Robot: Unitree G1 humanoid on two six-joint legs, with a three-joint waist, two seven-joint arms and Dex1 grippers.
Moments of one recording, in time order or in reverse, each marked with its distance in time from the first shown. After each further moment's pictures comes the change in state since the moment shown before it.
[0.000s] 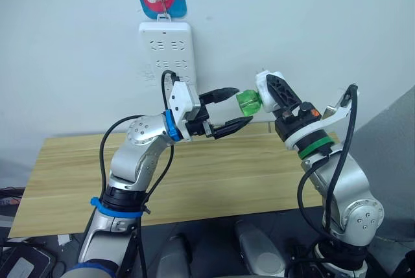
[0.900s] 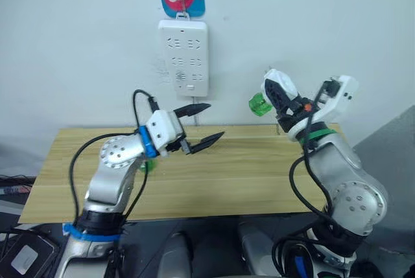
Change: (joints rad) left arm 0.138 0.046 0.021 -0.010 0.139 -0.168 0.027; right arm -0.151 0.186 -0.261 -0.010 -0.618 0.500 0.415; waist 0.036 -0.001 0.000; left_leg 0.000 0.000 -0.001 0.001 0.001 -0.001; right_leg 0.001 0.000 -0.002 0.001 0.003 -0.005
